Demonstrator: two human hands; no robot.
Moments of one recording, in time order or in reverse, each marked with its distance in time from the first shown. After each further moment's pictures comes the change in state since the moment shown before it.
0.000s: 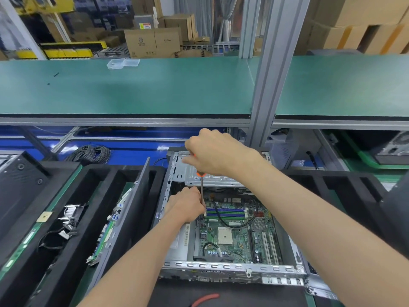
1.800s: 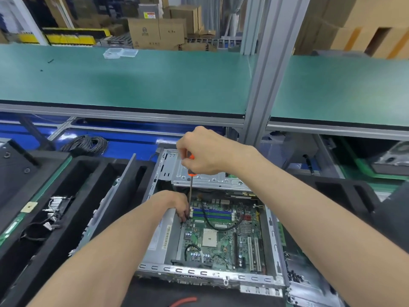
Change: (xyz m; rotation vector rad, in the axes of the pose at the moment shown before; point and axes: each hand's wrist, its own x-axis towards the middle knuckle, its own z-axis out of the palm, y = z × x) left_hand 0.068 0.000 0.014 0.156 -0.666 -0.049; right_hand 0.006 0.033 -0.003 0.122 -0.102 -0.146
